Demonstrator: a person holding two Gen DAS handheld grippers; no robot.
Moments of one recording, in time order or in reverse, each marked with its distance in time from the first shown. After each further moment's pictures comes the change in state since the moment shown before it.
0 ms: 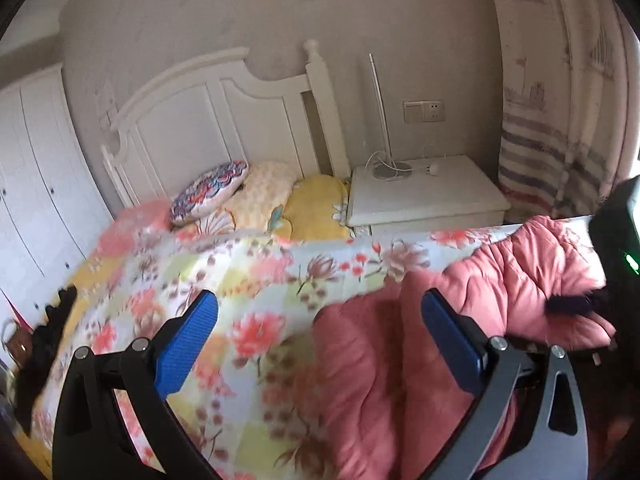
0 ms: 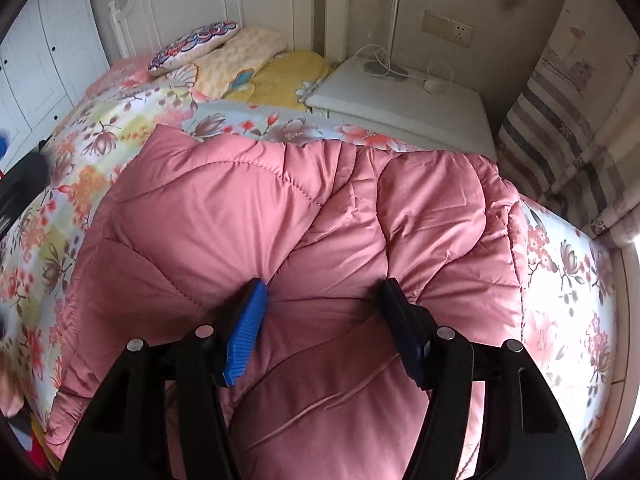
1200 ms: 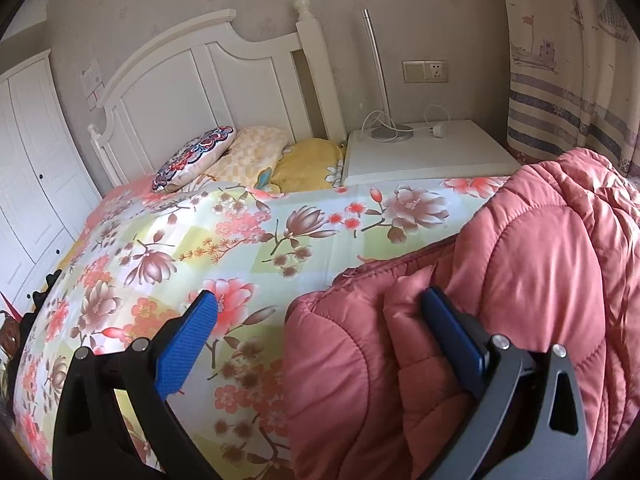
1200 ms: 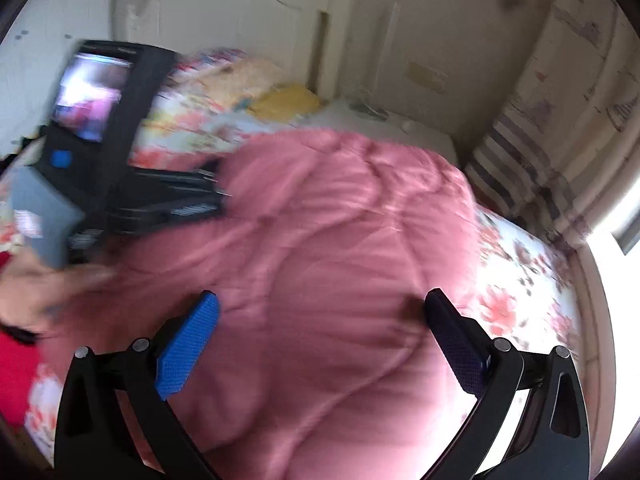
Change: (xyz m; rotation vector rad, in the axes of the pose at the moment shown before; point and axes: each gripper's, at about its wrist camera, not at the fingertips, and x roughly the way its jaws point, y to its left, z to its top) left arm 0.082 -0.010 -0.051 -0.005 0.082 -0.023; right arm -0.055 0.044 -0.077 -0.123 -0.175 -0.080
